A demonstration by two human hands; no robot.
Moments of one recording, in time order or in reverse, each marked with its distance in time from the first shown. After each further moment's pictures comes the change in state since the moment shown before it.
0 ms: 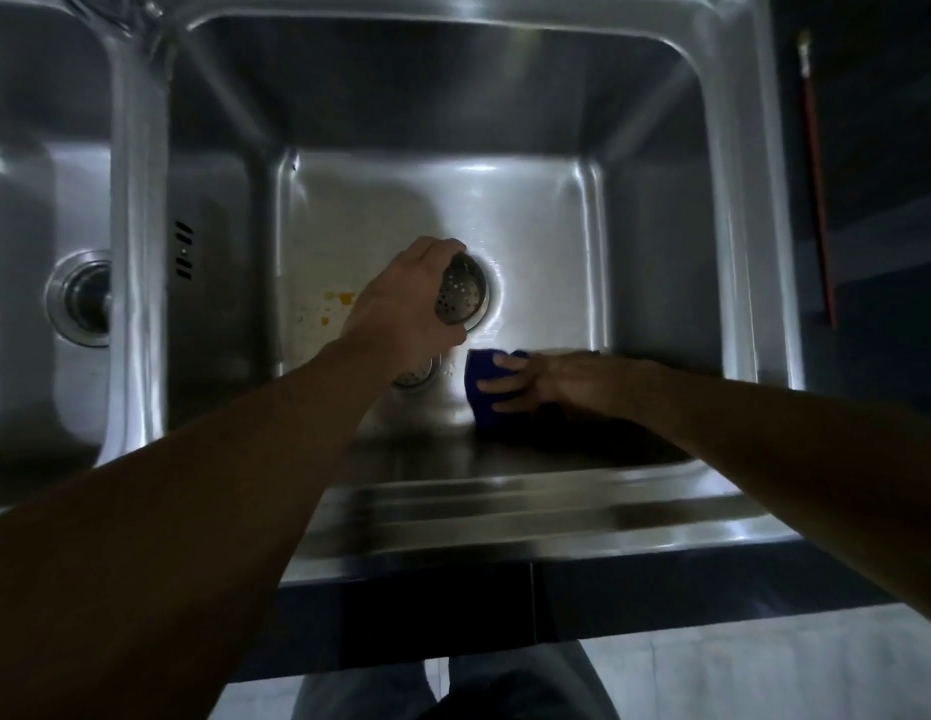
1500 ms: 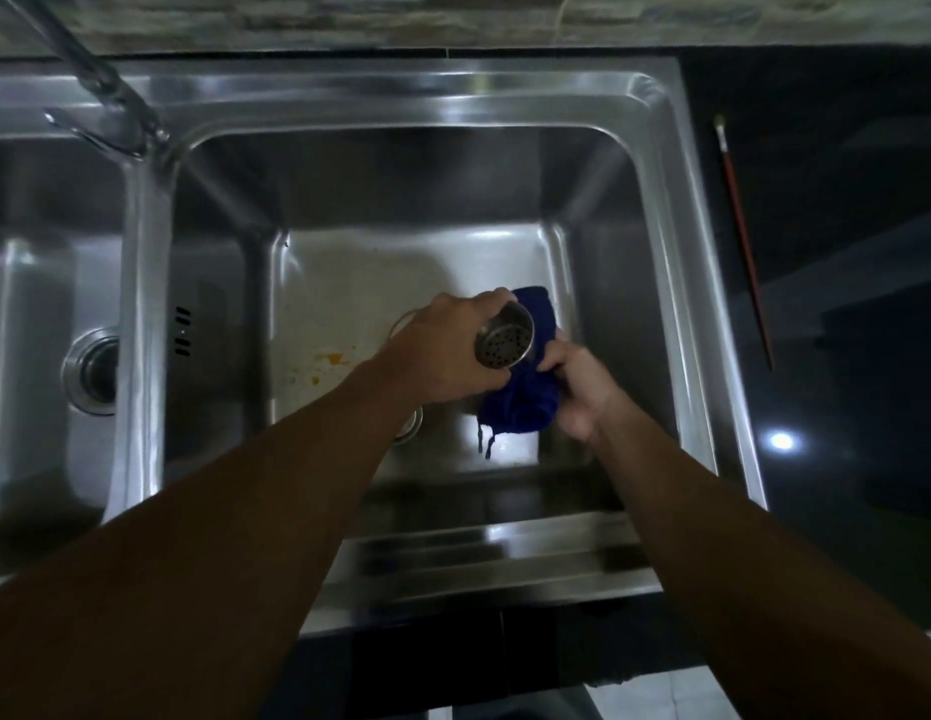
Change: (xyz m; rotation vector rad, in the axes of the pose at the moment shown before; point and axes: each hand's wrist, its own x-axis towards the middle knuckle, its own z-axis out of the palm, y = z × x) left_hand 0.024 0.078 -0.023 -0.075 -0.252 0.106; right_hand -0.006 -0.010 -0.028 2.314 0.954 0.198
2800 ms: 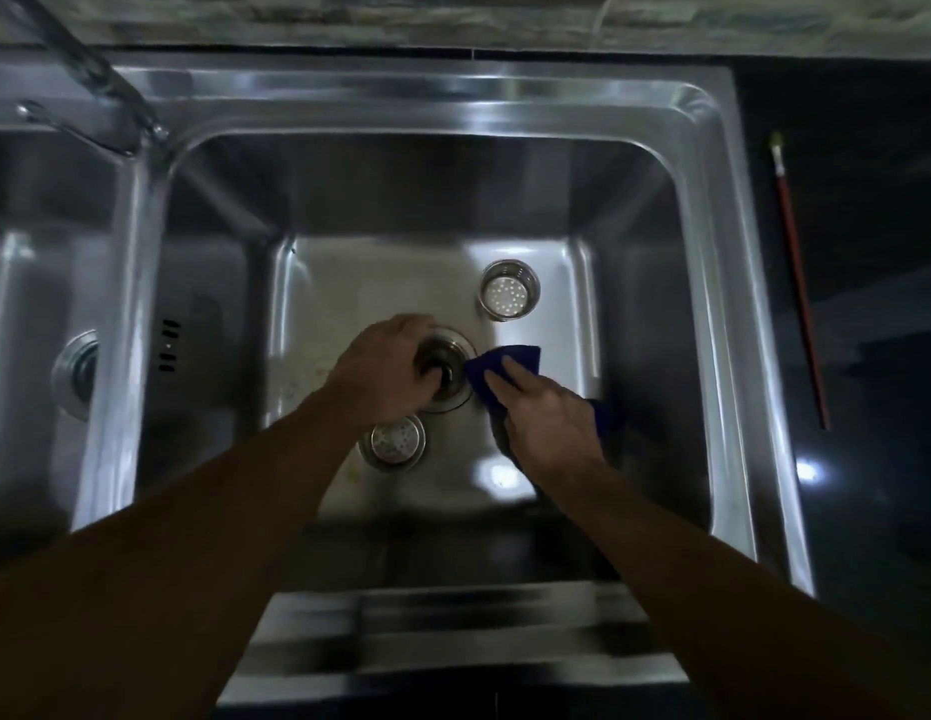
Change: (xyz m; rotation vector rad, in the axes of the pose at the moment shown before) left_hand 0.013 -0.091 0.014 0.223 0.076 -0.273; right_hand 0.016 0.028 0.014 -2.198 0.183 -0.450
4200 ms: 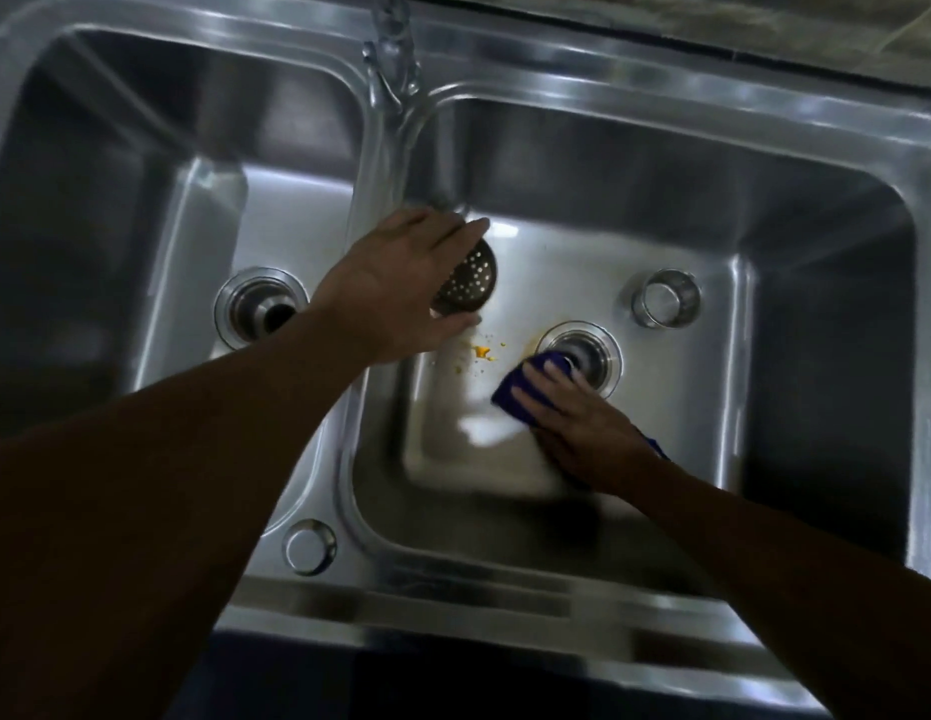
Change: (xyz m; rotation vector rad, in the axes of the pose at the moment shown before) left_hand -0.064 -0.126 -0.120 0.313 0.340 0.289; right_hand 0.042 -0.071 0.052 0.073 0.053 -0.561
